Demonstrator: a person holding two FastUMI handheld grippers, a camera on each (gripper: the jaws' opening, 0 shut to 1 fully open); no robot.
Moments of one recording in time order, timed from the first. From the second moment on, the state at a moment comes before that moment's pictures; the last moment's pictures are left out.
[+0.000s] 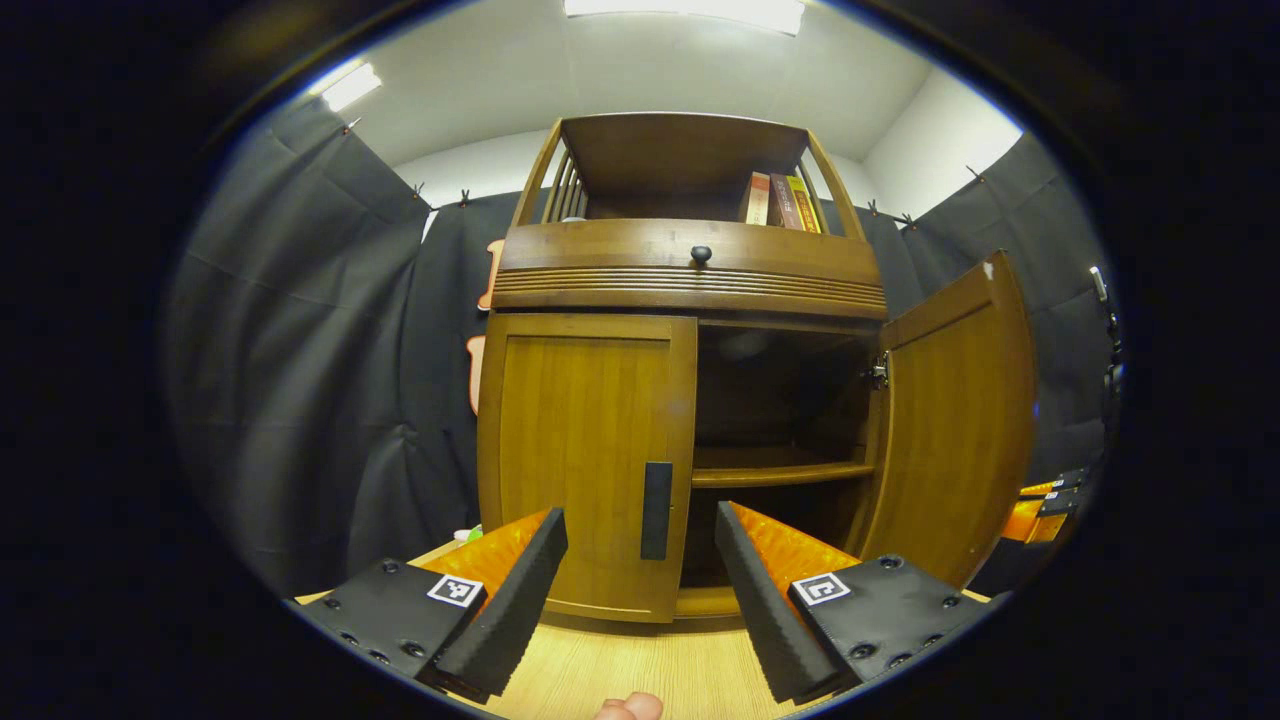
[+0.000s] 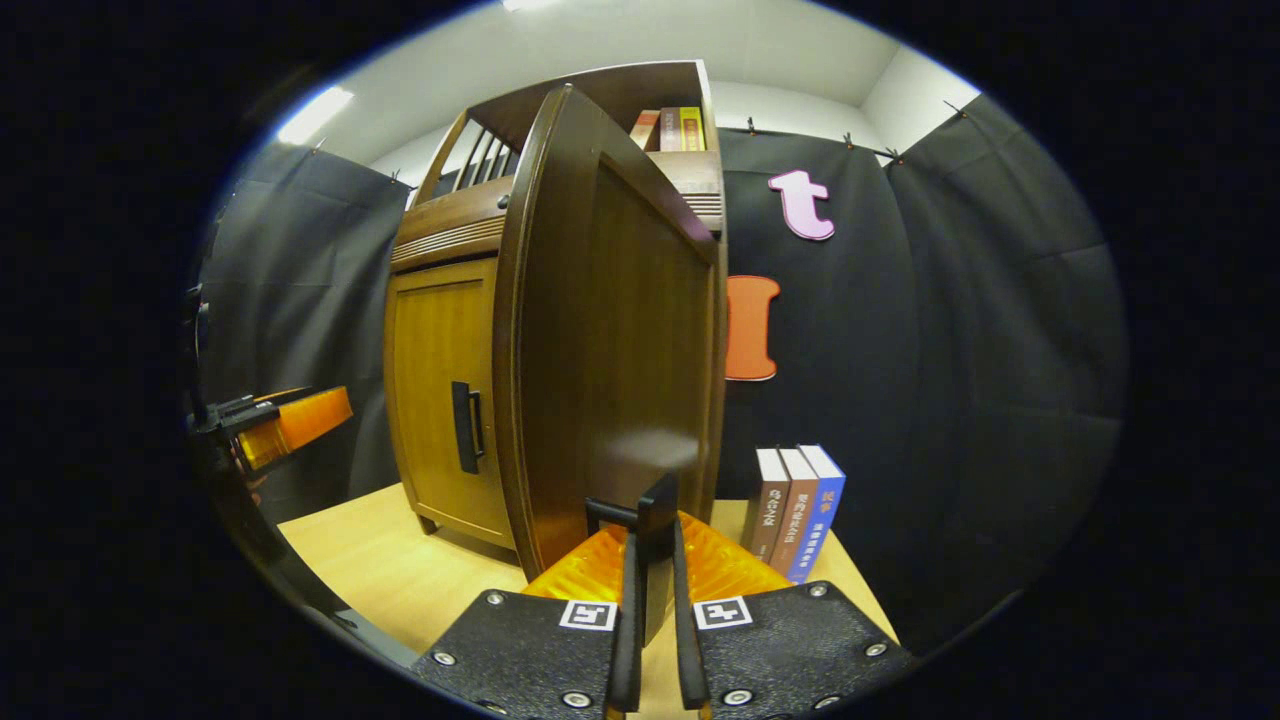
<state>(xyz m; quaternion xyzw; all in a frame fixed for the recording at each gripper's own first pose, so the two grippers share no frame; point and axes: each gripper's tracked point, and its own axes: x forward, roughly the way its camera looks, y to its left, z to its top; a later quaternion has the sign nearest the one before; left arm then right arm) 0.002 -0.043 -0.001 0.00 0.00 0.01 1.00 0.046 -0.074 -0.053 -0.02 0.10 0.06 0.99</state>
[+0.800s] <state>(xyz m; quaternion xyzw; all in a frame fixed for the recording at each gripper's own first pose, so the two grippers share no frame) -0.011 -0.036 -0.005 -0.01 0.01 0.02 1.00 0.041 -0.140 -0.056 -0.08 0.08 0.13 0.98</state>
